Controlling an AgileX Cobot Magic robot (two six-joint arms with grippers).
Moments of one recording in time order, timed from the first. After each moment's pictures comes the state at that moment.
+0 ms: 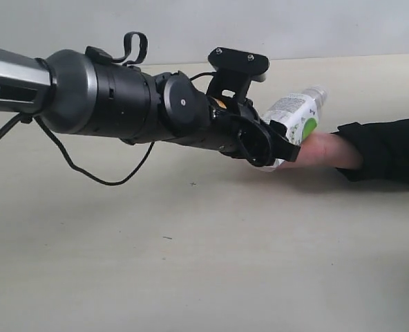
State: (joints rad) left arm -0.86 2.03 -1.28 -0.68 0.06 0.46; right arm 0.17 0.08 0.00 -0.35 0.29 0.41
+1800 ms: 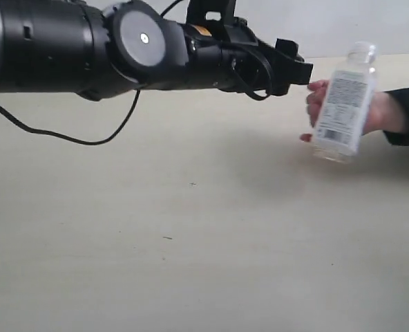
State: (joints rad) left arm -0.87 1.82 -1.27 -0.69 -0.02 0.46; right arm 0.17 0.08 0.00 -0.35 0.29 0.41
